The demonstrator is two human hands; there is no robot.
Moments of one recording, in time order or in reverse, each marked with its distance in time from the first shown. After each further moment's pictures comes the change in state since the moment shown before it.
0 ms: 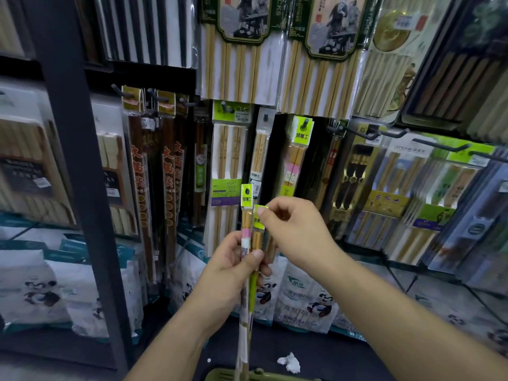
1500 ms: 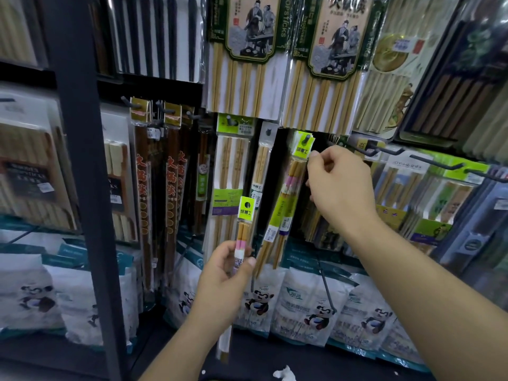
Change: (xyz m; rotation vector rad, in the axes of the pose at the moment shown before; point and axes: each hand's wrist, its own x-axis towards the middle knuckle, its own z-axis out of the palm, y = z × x) left_hand -0.001 -0.004 0.000 0.280 0.243 0.073; right_hand 0.040 -0.045 -0.062 -0.264 0.373 -0.021
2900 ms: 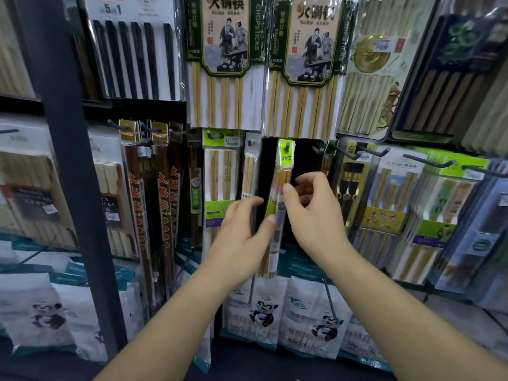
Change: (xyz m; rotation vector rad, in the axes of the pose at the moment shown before) left_hand 0.050 0.071 0.034 0.599 -0.102 0.239; right_hand -0.013 0.046 0.032 0.285 -0.054 -0.034
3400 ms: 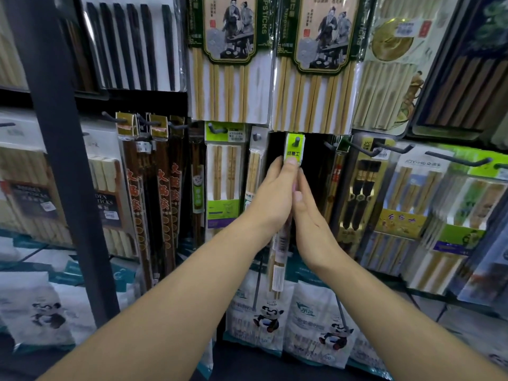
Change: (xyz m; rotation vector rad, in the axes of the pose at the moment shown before) left_hand 0.083 0.031 0.030 -0.522 -0.056 -0.154; right_hand 0.006 0.042 0.028 0.299 -0.346 0.002
